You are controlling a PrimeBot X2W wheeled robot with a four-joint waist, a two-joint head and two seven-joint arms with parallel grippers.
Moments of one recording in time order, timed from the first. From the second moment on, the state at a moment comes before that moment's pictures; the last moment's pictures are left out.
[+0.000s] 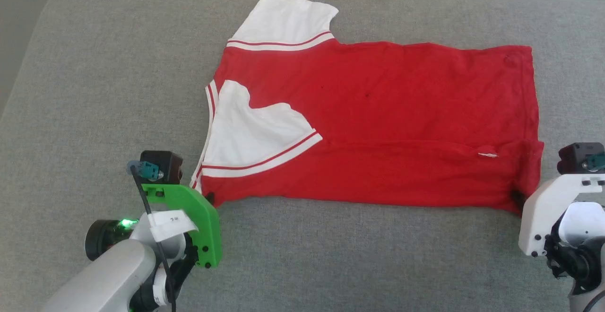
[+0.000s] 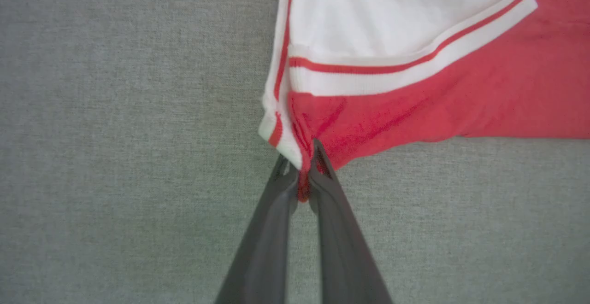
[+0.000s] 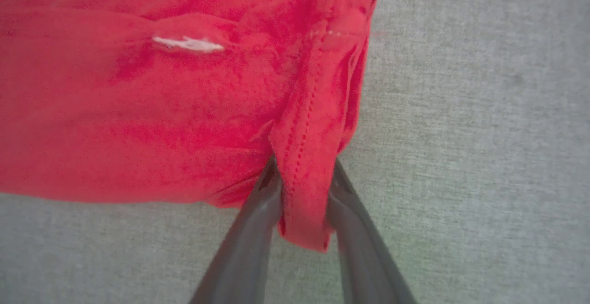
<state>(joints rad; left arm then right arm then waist) -0.39 0.66 -0.77 -0.14 -0.93 0.52 0.44 -0.16 -0.14 -0.19 0.04 0.17 0.13 0.83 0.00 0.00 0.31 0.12</state>
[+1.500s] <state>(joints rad) -0.23 0.66 -0.84 -0.03 -0.95 0.43 0.34 0.02 -0.29 -0.14 -0.06 0.40 0.13 0.82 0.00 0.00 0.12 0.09</state>
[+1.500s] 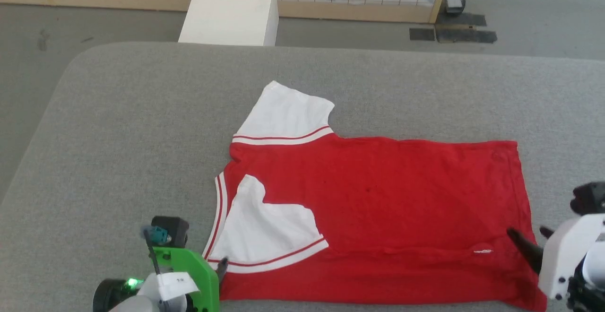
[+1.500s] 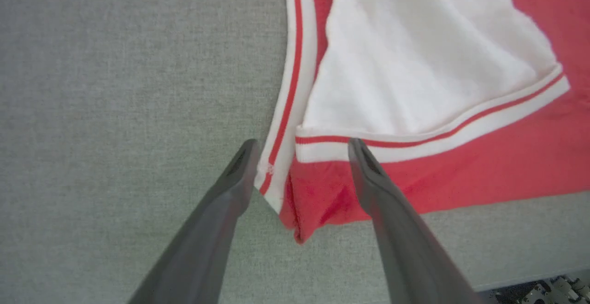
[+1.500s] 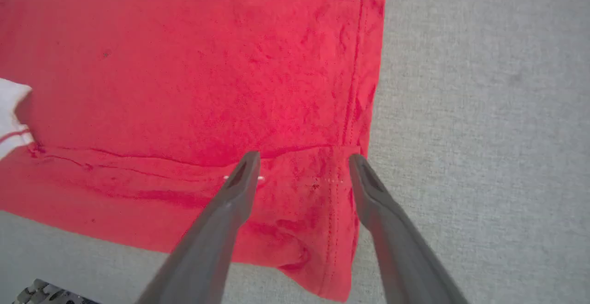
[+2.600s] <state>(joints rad) -0.75 0.73 -0.71 0.07 -0.84 0.14 0.30 -0.10 -0.12 -0.04 -0.11 0.31 0.13 0.00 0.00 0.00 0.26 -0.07</state>
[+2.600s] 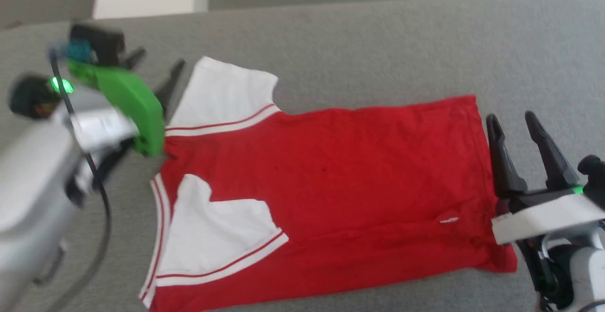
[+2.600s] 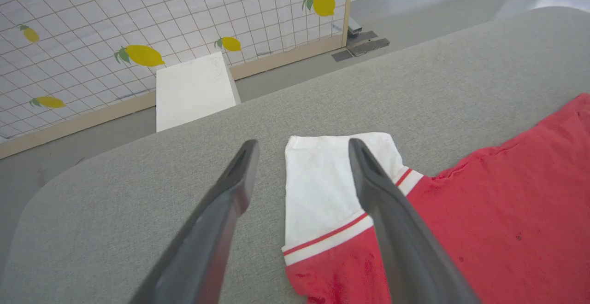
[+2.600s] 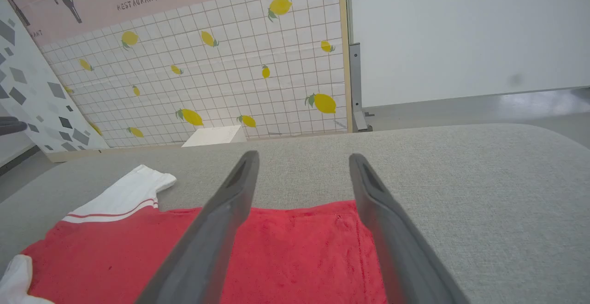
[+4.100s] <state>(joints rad) -1.16 0.84 -0.76 0.37 -1.01 -0.01 0.97 -0.20 -0.06 0.01 0.01 0.29 0.13 -0.09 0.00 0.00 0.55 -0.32</state>
